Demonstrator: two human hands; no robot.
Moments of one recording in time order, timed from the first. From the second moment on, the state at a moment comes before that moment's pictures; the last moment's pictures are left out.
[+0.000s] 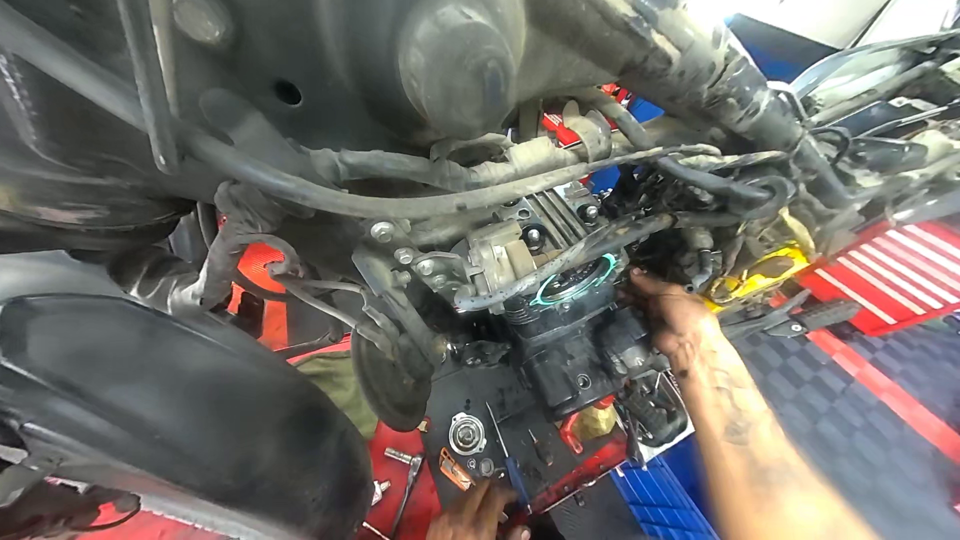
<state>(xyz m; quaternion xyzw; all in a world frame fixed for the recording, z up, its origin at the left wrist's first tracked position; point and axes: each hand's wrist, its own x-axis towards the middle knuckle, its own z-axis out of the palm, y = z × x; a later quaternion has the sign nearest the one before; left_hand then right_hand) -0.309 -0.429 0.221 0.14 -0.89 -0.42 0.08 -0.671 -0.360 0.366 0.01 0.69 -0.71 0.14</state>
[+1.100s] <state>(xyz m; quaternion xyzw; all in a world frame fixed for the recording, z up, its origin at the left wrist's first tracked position) -0.313 -0.430 0.224 0.12 -0.90 -0.40 0.07 -0.680 -0.355 0.363 -0.03 0.68 -0.71 0.18</state>
